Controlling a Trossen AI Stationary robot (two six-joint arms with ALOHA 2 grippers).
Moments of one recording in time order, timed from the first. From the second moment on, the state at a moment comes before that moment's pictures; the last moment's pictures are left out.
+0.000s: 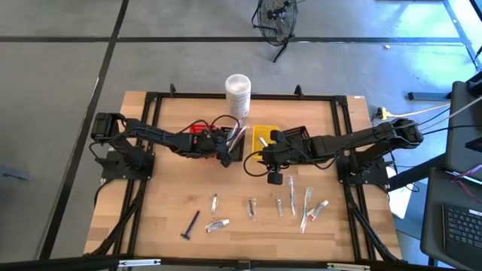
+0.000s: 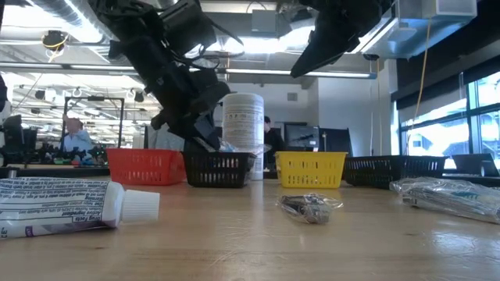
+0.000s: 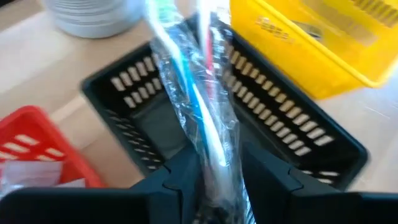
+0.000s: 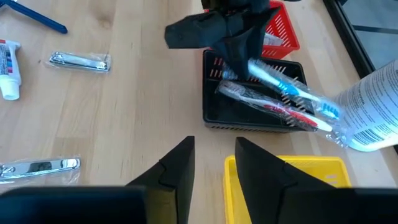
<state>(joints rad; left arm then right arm) 0.05 1.58 0.82 -0.13 -0.42 -0.63 0.17 1.45 1.04 -0.36 0.28 0.04</state>
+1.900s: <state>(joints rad) -0.13 0.95 0.59 -0.26 -0.24 -0.27 0.44 1.70 1.04 -0.62 -0.12 1.29</state>
